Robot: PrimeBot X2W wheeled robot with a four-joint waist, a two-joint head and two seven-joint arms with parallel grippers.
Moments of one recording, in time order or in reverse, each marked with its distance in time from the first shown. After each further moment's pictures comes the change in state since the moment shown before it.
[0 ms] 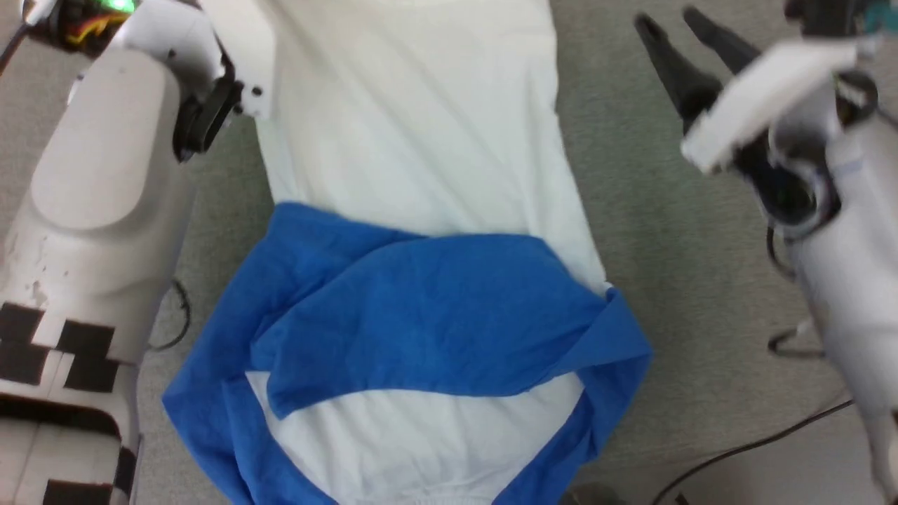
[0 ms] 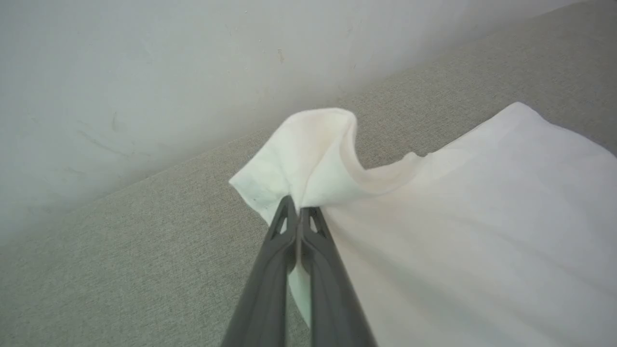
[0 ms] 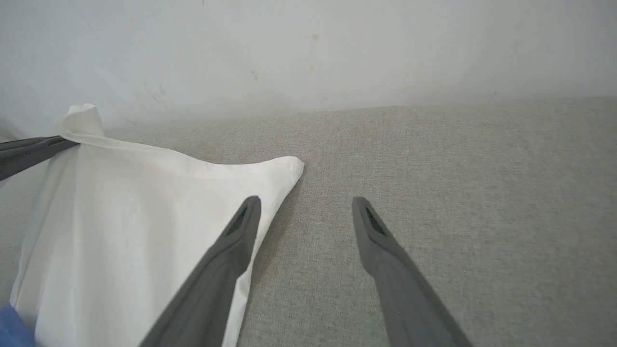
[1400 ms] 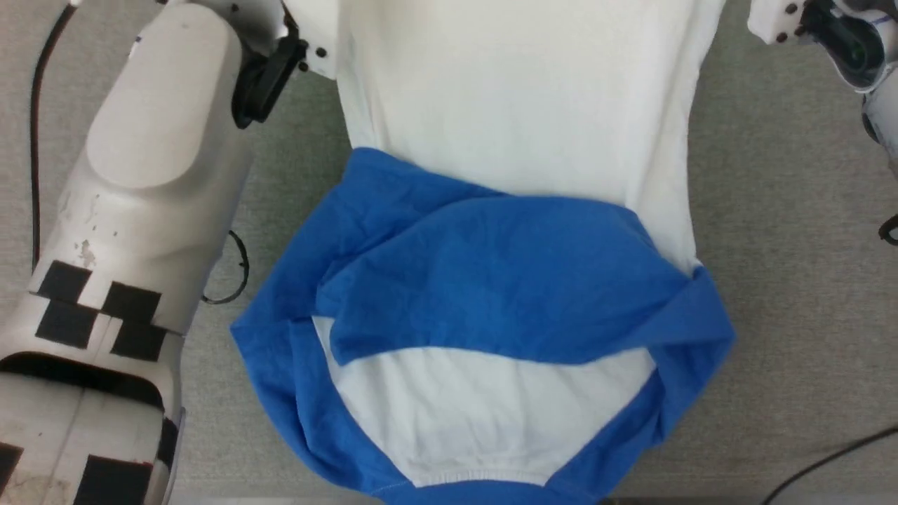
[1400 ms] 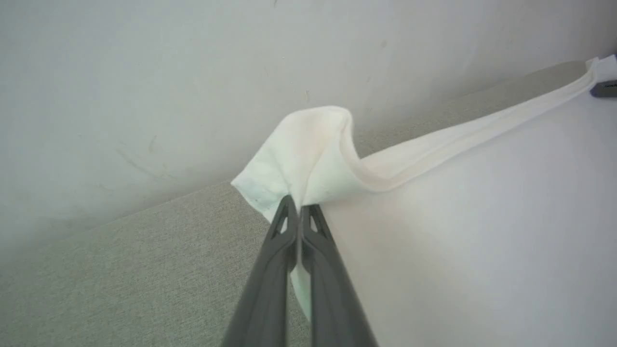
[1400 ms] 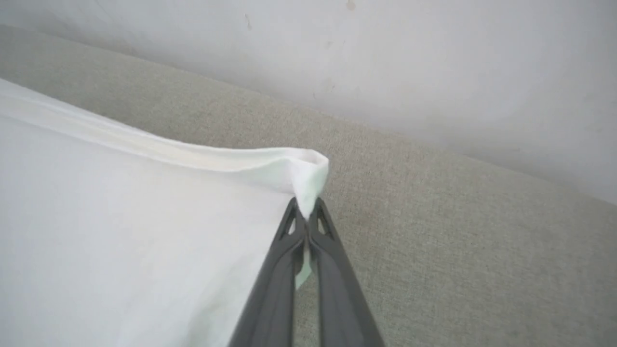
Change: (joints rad) left arm -0.107 -0.105 -0.050 0.088 -0.042 -0.024 -0.228; right arm -0.503 -0.071 0.411 0.528 0.054 0.002 0.006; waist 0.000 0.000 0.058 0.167
